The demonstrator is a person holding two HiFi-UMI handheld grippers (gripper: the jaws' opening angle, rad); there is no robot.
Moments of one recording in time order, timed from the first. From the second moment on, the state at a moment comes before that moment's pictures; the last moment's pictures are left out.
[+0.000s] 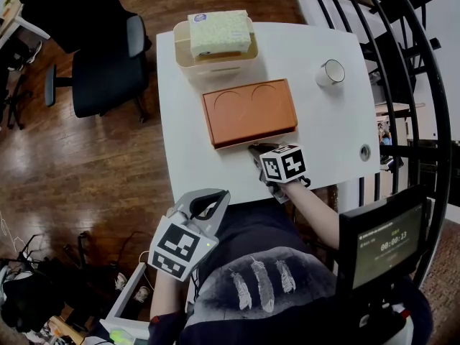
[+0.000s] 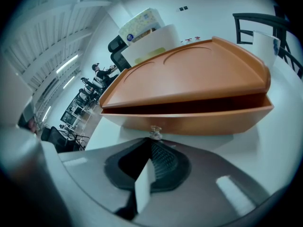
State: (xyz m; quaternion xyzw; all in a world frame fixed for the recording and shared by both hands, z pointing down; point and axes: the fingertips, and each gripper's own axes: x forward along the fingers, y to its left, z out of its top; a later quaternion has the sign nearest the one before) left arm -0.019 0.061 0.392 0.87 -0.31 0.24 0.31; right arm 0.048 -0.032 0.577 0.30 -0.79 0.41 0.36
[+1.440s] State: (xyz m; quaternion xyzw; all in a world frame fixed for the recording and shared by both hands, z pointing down) left arm -0.017 0.044 0.385 0.86 -0.33 0.24 0.31; right arm 0.035 0.022 0.520 0.12 -0.83 0.43 0.34
